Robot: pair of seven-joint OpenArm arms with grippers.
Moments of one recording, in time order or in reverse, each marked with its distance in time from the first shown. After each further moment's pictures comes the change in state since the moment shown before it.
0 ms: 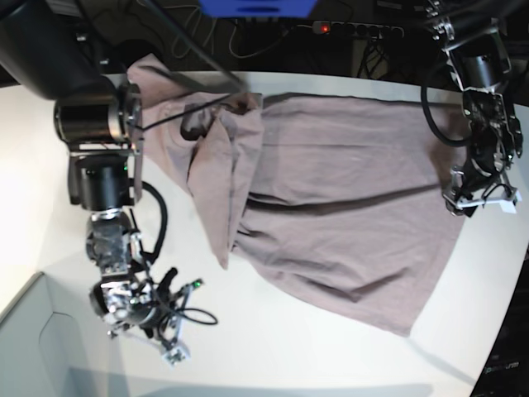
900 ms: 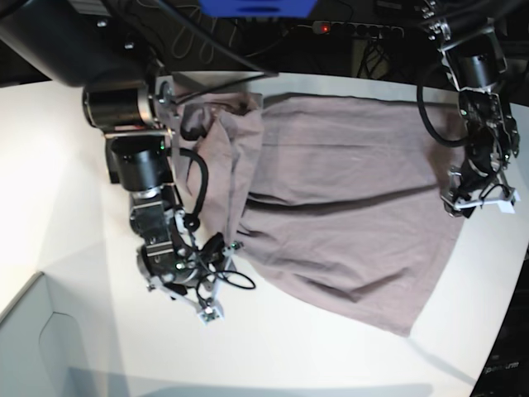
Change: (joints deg) left arm 0.0 1.1 -0.1 0.0 0.2 0.0 -1.1; right arm -2.6 -6.2 0.5 -11.8 0.5 -9.0 4.7
